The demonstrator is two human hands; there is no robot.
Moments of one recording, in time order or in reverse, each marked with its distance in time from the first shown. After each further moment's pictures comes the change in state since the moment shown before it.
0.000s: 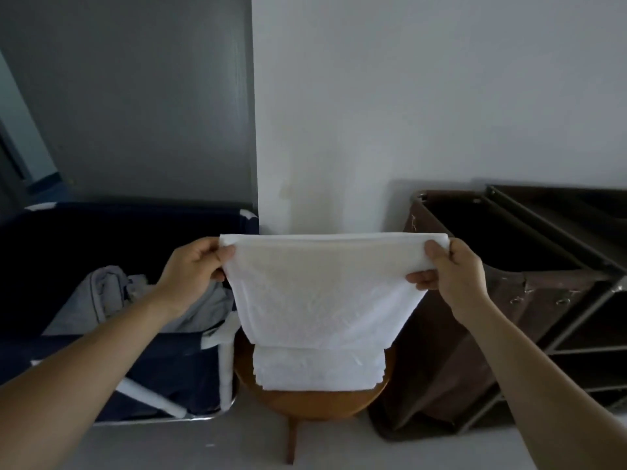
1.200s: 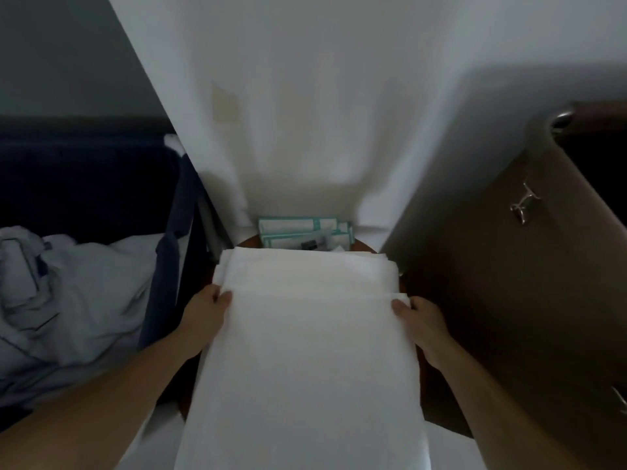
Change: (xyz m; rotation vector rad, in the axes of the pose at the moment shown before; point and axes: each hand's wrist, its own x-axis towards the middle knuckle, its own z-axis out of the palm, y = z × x) left_hand 0.243 -0.312 0.184 0.446 -0.112 -0.767; right_hand 0.240 0.321 0.146 -0.255 -0.304 0.781
